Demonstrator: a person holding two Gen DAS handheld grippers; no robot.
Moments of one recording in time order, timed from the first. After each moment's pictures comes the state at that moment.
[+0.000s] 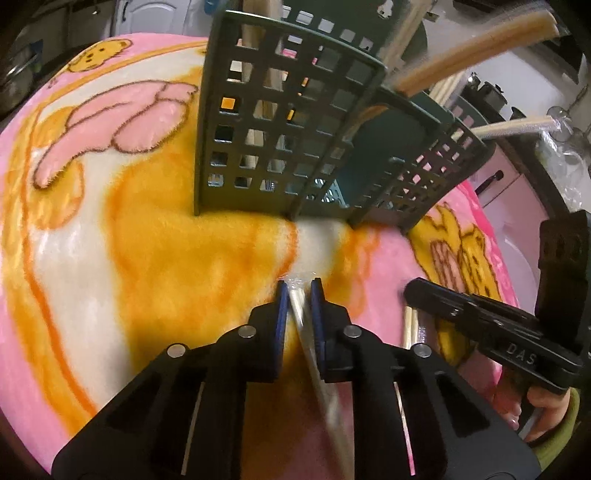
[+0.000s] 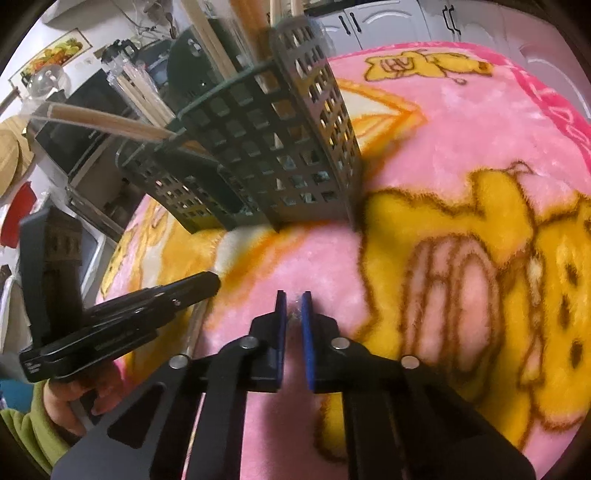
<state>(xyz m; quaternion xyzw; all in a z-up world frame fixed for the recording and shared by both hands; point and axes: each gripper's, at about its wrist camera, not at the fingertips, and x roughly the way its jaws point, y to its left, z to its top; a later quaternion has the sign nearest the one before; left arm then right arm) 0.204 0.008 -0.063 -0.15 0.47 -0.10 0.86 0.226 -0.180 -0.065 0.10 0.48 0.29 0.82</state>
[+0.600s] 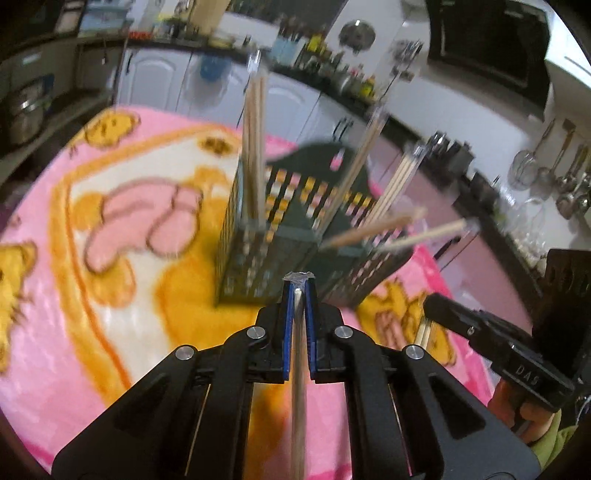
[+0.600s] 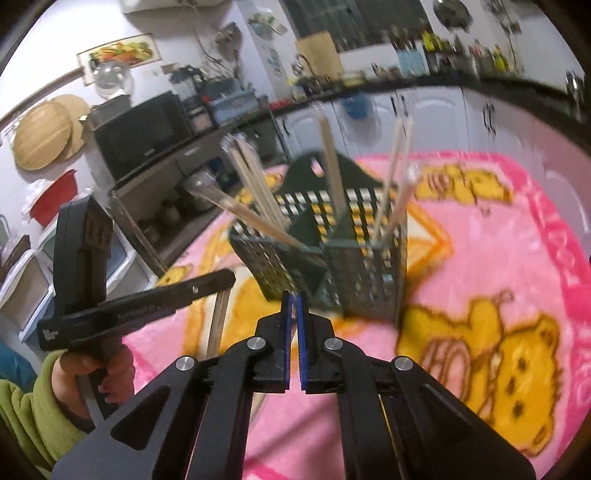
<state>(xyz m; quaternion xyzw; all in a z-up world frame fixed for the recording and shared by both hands) 0.171 0.041 0.038 -0.17 0.34 -0.11 0.92 0.187 -0.171 0.043 0.05 0.33 0.35 0.87</state>
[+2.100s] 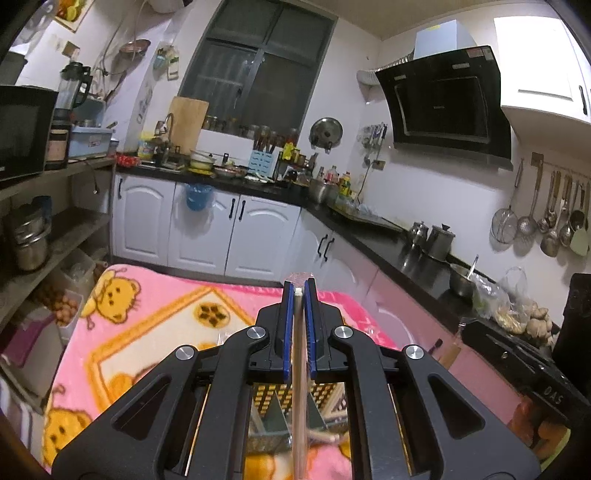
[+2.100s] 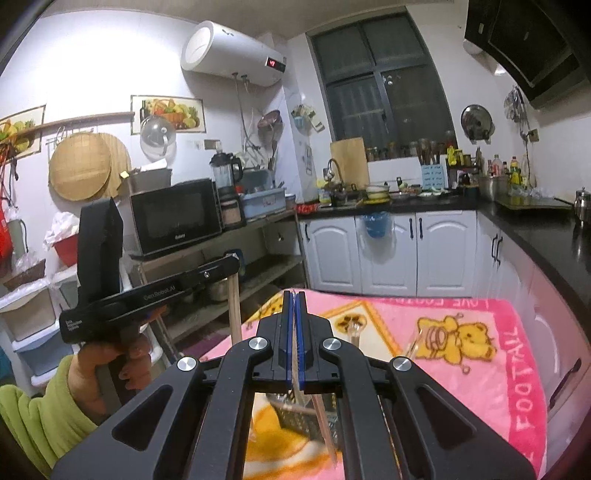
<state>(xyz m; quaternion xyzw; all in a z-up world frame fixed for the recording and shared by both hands) 0.190 0.050 0.198 -0.12 0.15 -0.10 0.98 0.186 -0.179 0.188 0.04 0.14 0.36 0.92</state>
